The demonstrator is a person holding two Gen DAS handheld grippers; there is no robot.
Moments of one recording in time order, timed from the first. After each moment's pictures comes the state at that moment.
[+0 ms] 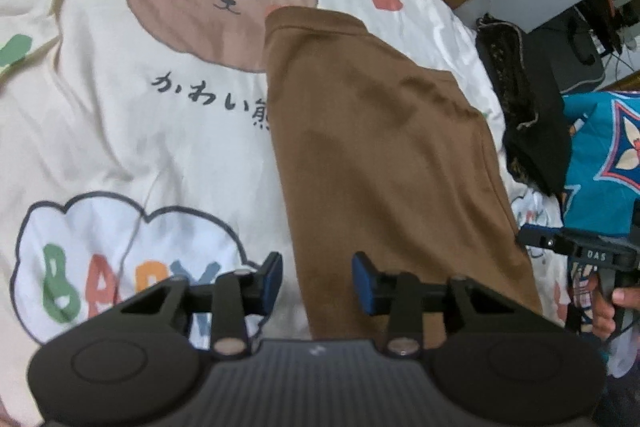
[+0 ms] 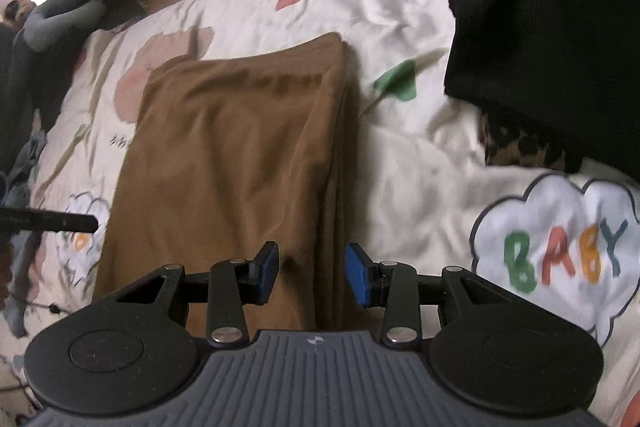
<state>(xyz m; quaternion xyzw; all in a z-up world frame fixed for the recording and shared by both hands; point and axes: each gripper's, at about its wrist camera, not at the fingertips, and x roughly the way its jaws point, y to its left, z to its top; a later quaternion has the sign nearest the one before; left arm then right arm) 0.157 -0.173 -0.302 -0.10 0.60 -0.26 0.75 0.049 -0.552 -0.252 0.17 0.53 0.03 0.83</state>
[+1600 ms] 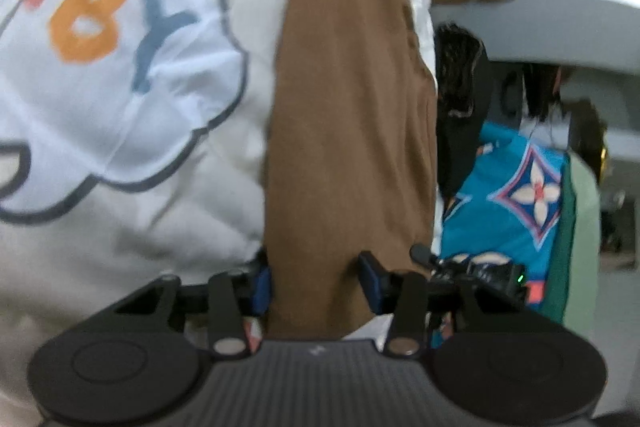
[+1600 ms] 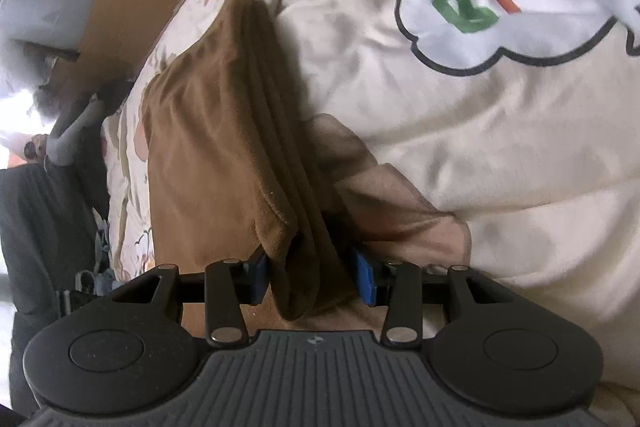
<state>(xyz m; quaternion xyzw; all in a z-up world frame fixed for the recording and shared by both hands) 0.091 -0.148 -0.403 -0.36 0.63 -0.33 0.60 -0.041 -0.586 -0.333 0.45 0.50 0.02 0.74</state>
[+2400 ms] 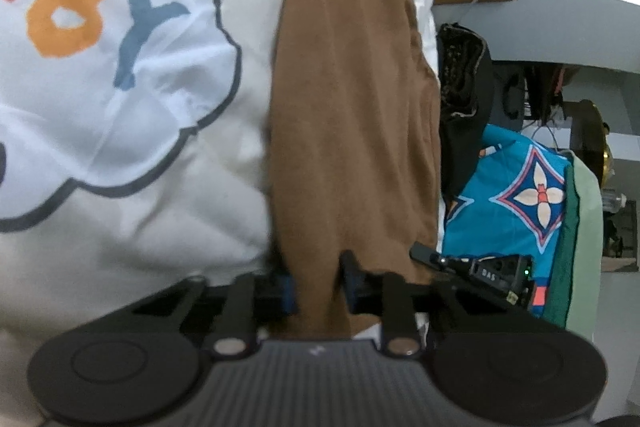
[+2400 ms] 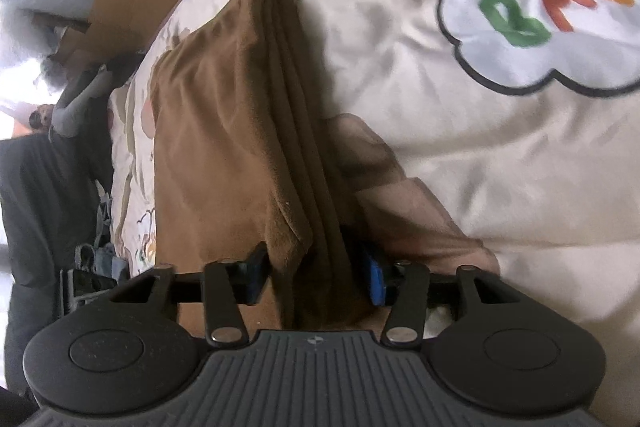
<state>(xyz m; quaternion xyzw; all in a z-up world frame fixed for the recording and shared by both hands) 0.094 -0.156 -0.393 -0.36 0.64 -0.33 0.60 -0.018 -0.581 -0.336 0.42 0.52 0.06 0.74</state>
